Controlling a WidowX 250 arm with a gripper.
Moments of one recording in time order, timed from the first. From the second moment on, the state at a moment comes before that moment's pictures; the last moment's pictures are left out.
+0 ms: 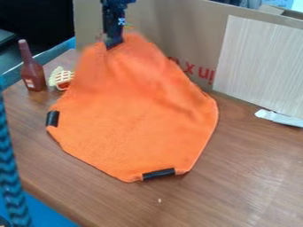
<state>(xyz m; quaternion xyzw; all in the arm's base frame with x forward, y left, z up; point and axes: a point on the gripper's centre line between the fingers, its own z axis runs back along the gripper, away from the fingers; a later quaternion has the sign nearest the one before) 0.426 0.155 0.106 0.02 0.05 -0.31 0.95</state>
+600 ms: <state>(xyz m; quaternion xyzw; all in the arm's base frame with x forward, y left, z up) 0.414 0.144 0.072 -0.02 0.07 -0.34 0.94</state>
